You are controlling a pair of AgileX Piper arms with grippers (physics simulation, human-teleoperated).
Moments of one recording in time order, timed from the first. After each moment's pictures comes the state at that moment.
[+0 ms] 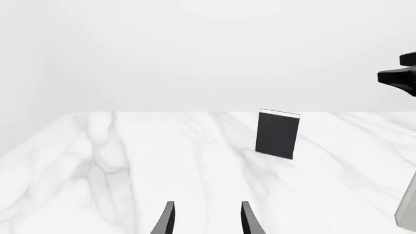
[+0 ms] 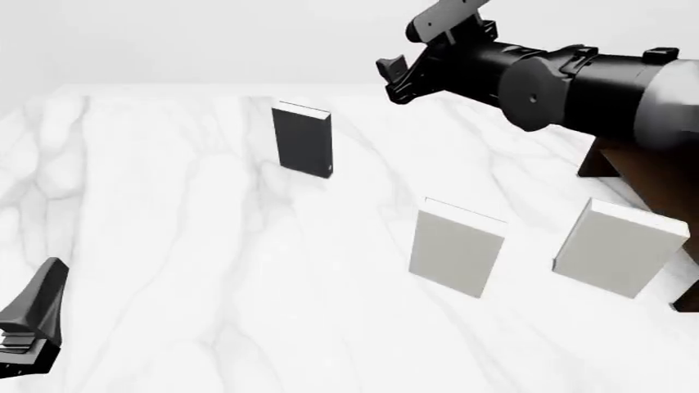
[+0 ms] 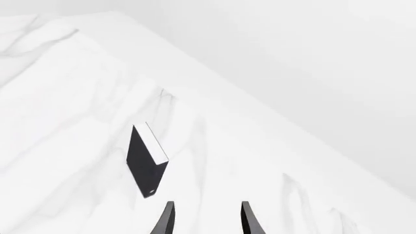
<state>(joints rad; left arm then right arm) 0.00 0.00 0.00 0.00 0.00 0.45 1.63 -1.27 -0.07 -0.36</state>
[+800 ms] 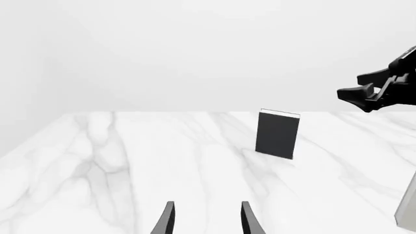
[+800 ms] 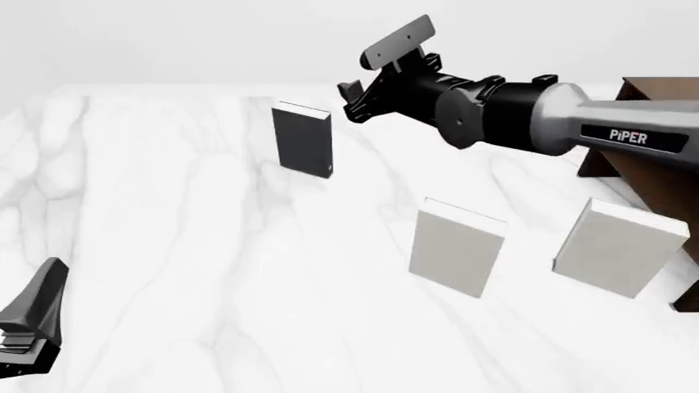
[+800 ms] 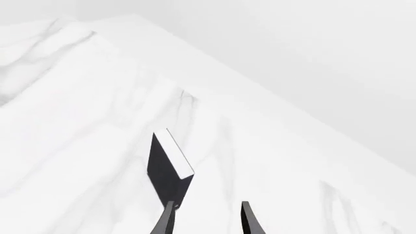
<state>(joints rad) 0.00 0.00 0.00 0.00 0.00 0.51 1.86 -1.39 -0.15 -0.29</state>
